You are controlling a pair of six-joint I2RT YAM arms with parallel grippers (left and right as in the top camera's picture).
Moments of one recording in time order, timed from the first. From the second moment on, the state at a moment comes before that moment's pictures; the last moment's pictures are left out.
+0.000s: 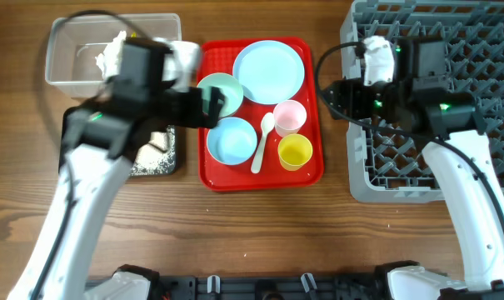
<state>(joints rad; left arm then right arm) -0.25 1.34 1.42 -0.94 0.20 -0.15 0.16 1.40 1.35 -0.83 -0.32 0.05</state>
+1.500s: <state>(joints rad) -0.13 1.45 1.42 -1.03 0.15 -0.17 0.67 2.03 1.42 -0.73 -0.07 0.20</state>
